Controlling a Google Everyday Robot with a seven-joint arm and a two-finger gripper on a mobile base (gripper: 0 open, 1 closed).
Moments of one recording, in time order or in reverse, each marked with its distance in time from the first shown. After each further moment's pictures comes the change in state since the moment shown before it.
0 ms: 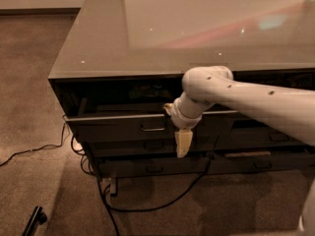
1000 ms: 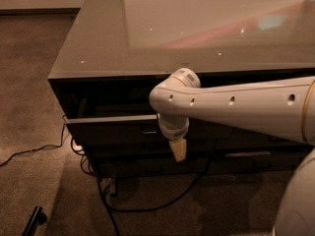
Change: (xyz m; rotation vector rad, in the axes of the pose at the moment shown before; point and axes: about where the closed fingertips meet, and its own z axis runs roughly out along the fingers) arm -0.005 0.034 0.006 -0.081 0.339 -0.107
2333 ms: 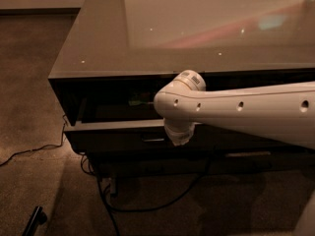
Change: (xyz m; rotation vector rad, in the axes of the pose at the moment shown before) arm 0.015 0.015 -0.005 0.006 0.041 0.068
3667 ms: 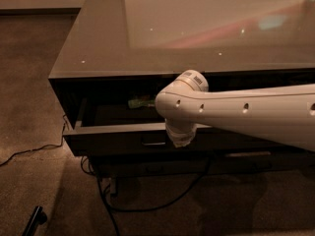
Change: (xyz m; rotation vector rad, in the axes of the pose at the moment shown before) arm 0.004 0.010 -0.008 -0.007 0.003 0.028
